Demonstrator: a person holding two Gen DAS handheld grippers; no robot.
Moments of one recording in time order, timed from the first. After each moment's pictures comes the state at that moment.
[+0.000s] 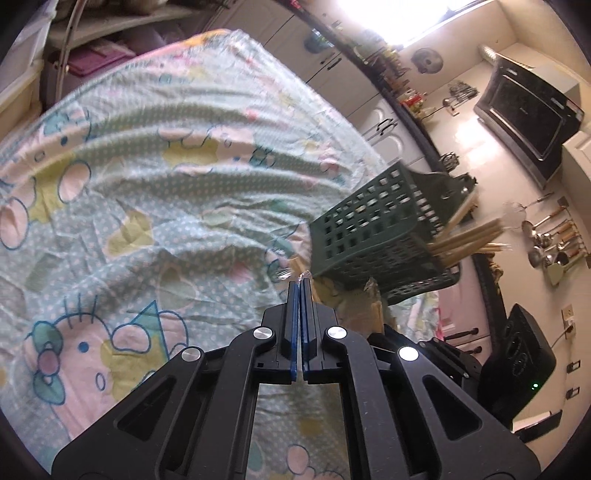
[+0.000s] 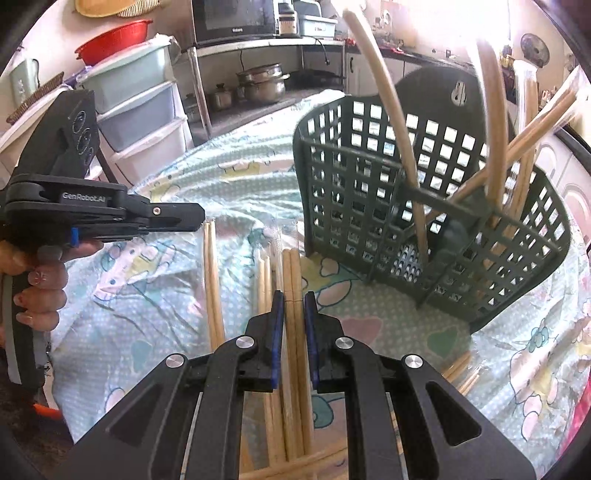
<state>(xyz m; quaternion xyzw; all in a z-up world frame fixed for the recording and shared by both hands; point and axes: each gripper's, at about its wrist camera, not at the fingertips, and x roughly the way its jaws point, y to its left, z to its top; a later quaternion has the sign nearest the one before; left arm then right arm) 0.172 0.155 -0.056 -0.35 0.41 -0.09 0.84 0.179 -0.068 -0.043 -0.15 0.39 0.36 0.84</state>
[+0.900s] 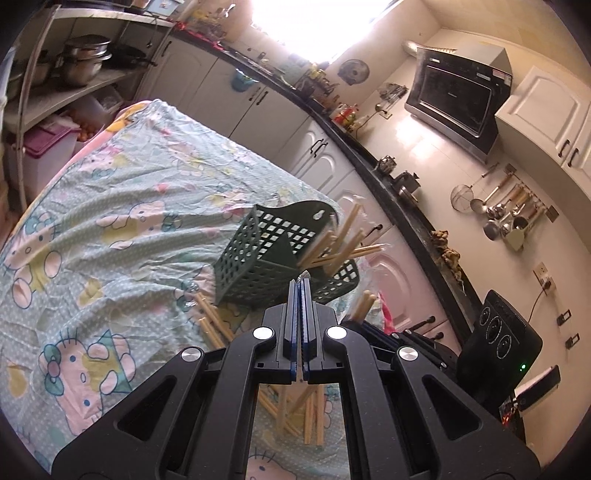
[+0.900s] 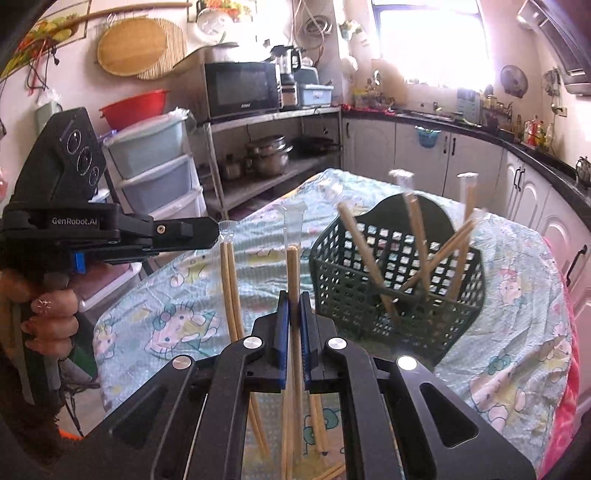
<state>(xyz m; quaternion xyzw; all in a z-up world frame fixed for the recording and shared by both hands) 0.138 0.112 0.048 -0.29 0.32 -0.17 0.89 0.139 -0.108 0.048 -0.08 0.29 0.37 0.88</state>
